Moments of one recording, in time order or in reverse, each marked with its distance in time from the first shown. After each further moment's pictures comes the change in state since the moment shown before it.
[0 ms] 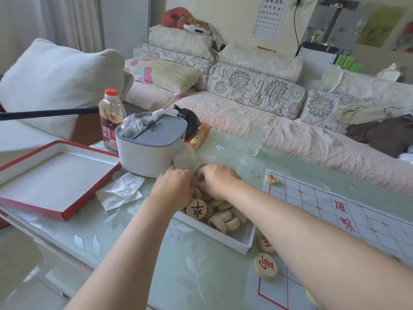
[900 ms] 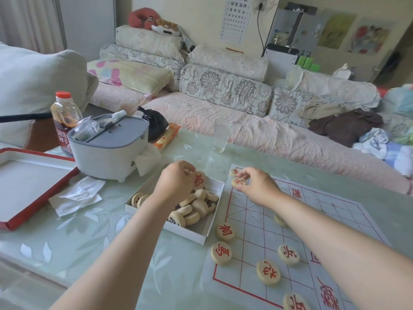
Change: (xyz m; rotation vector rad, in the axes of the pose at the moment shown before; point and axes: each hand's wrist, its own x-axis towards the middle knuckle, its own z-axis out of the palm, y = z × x) left_hand 0.009 0.090 0.017 -0.592 0.075 -0.120; right_hand -0.102 0.170 0.005 0.414 0.242 0.350
